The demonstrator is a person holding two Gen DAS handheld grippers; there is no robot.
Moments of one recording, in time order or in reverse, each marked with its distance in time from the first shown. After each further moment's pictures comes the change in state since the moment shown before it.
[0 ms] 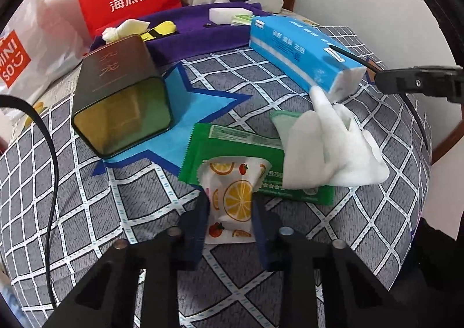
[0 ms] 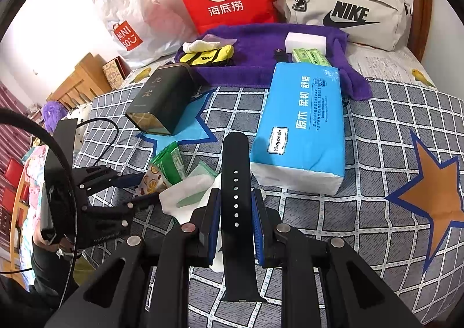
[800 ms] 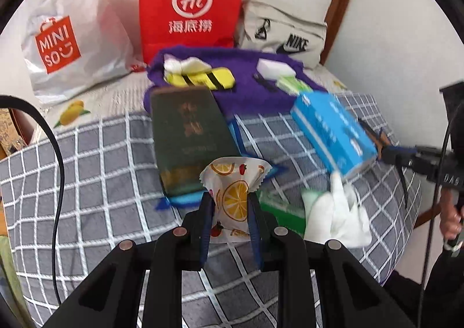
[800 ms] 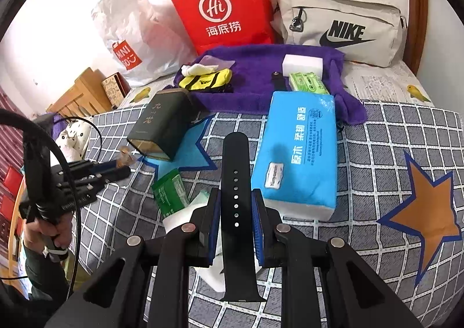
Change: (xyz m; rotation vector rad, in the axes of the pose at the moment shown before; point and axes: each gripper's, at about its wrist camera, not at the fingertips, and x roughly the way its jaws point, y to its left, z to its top) left arm -0.052 0.063 0.039 -0.215 -0.139 0.001; right arm -0.013 -0.002 0.022 0.010 -0.071 -0.003
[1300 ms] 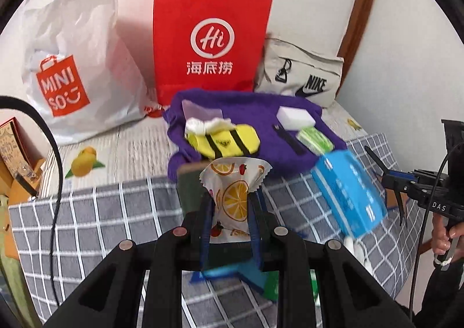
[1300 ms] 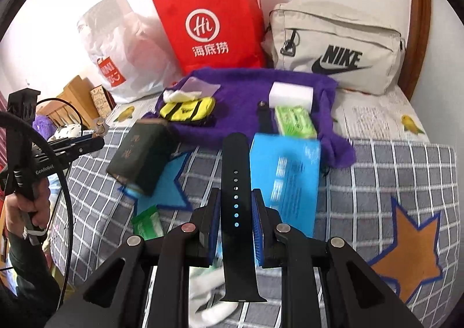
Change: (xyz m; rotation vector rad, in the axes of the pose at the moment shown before) left arm 0.003 0.032 0.079 -0.031 -0.087 0.019; right arm 0.013 -0.015 0.057 -0.035 -0.055 -0.062
